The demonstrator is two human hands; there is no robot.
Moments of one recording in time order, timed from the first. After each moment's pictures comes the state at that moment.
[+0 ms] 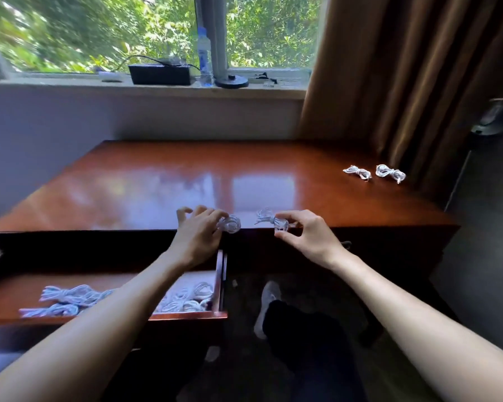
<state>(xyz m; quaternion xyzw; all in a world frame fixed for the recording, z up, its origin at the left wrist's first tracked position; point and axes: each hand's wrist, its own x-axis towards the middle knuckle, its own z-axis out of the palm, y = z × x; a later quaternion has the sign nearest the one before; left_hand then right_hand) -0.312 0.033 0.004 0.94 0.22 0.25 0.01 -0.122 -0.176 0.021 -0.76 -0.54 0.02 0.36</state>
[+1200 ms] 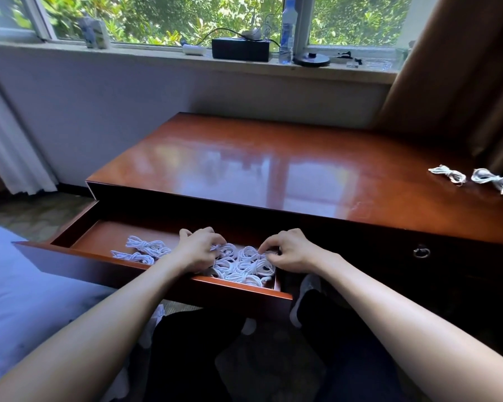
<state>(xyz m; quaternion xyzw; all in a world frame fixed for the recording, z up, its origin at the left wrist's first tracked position) -0.449 0.081 -0.057 0.91 0.38 0.04 0.15 -0.228 -0.059 -0.037 -0.71 -0.67 0.16 0.13</state>
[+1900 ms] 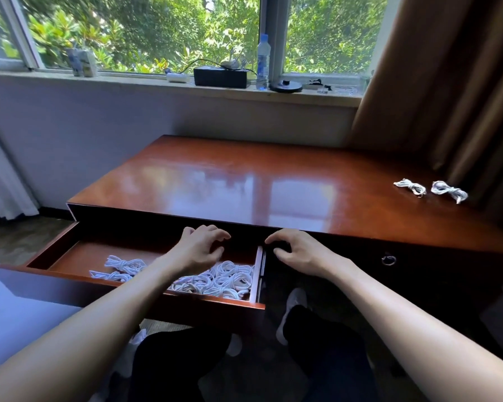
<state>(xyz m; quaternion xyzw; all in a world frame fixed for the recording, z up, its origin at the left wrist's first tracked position) -0.414 0.051 -0.007 0.94 0.28 0.12 0.13 -0.183 -0.114 0.008 -0.72 -0.64 0.14 0.22</state>
